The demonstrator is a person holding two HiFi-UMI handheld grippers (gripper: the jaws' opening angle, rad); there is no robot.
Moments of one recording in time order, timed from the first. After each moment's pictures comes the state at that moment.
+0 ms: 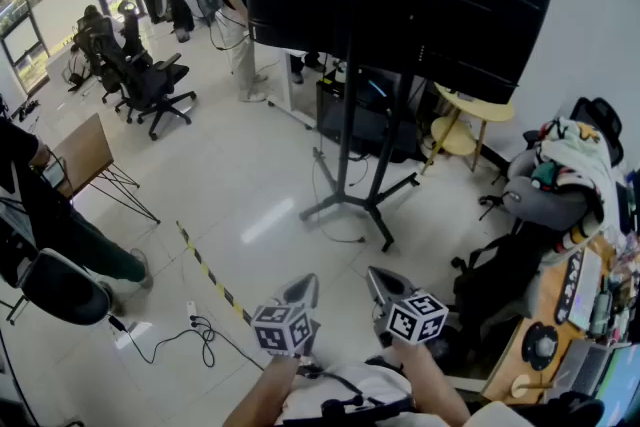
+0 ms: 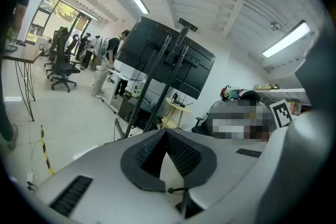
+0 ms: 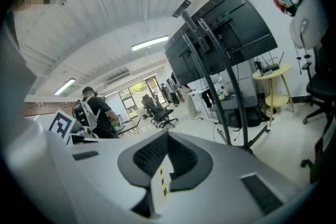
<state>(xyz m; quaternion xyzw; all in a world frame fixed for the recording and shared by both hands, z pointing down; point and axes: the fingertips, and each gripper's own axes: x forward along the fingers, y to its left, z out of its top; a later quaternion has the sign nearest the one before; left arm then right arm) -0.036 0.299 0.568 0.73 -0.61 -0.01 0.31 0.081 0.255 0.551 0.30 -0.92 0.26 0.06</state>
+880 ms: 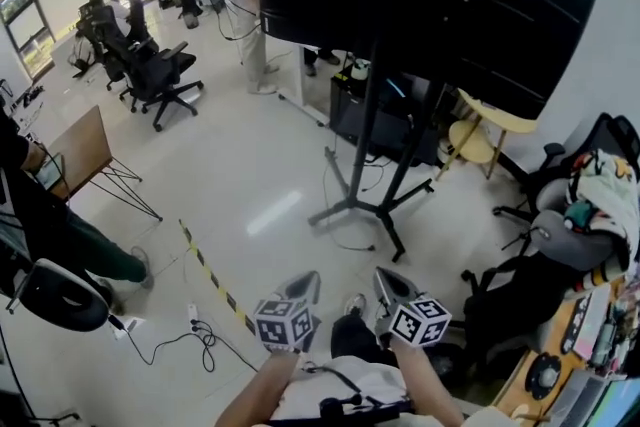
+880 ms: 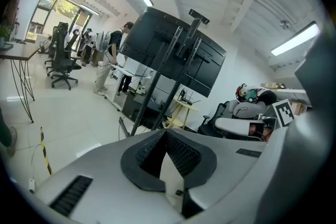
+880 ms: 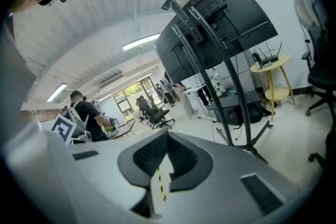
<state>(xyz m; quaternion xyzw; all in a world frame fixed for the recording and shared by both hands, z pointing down) -0.094 0.192 0.613 0.72 -0.61 0.01 0.33 0.035 0.144 0.591 0.31 -0.90 0.29 0.05</state>
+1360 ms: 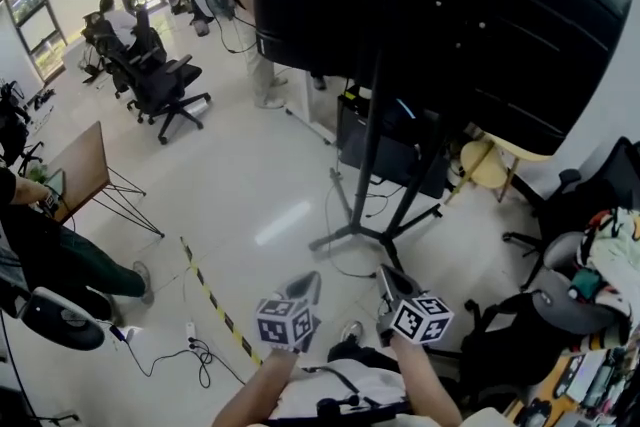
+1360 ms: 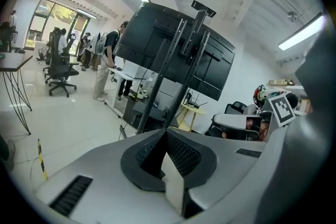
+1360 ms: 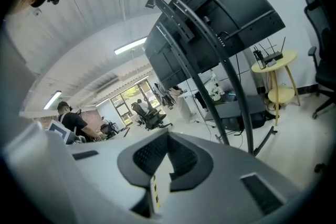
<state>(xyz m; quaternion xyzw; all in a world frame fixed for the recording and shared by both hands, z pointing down) -0.108 0.054 0.602 0.71 -0.63 0.02 0.31 0.025 -0.010 0.576 0.32 -0.90 0.31 0.04</state>
